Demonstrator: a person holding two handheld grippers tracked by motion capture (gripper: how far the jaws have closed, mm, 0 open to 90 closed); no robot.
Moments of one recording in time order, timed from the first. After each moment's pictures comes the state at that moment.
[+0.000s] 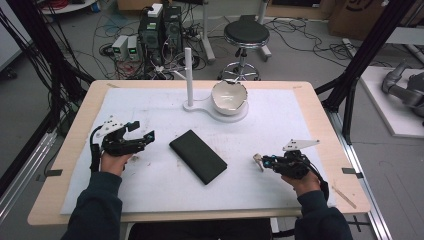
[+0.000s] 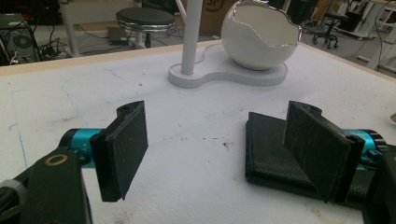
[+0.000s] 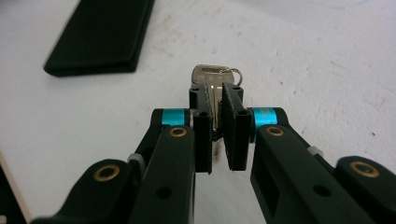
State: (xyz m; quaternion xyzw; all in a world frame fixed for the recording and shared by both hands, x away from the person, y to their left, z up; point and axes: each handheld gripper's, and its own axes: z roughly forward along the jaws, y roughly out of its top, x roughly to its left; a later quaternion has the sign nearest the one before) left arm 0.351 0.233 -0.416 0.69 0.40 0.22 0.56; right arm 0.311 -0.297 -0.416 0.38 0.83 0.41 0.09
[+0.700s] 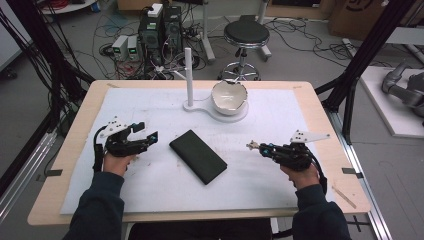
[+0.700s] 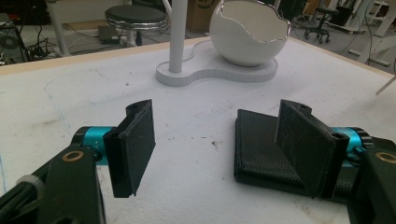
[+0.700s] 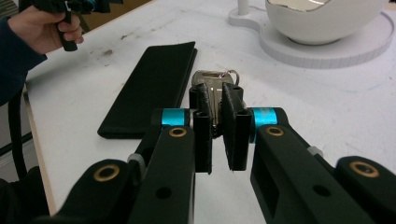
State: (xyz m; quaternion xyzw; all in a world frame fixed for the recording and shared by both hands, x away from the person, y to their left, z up) left arm 0.351 0.225 -0.417 0.70 0.38 0.21 0.56; right arm 0.319 -0.296 -0.393 0.34 0.78 0.52 0.08
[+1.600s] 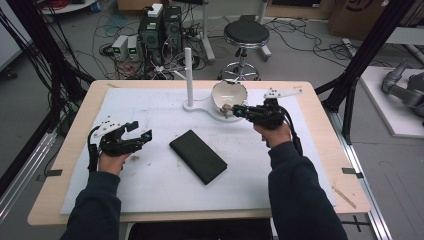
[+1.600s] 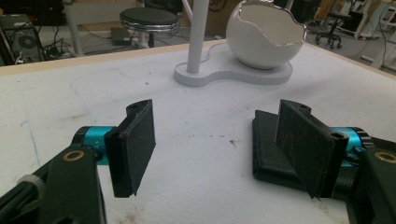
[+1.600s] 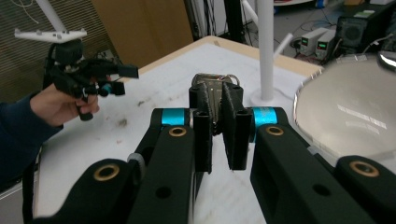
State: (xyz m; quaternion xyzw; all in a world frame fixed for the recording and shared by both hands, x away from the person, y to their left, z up) left arm 0.351 0.242 -0.417 0.69 0.40 0.22 0.56; right arm 0.409 -0.223 -0.332 0.29 0.77 0.57 0.06
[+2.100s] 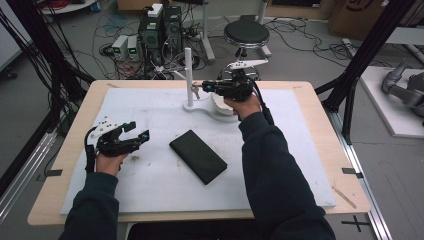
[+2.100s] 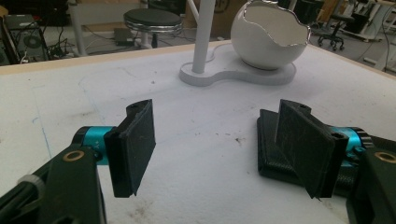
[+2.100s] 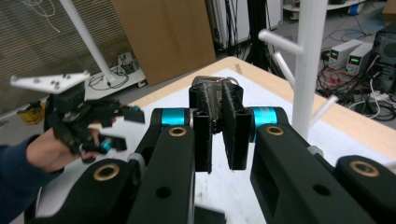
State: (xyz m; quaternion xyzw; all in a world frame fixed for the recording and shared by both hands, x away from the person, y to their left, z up) left arm 0.350 0.248 -0.418 0.69 0.40 0.22 0.56; right arm 0.471 -0.143 -0.297 0.25 0.78 0.58 0.03
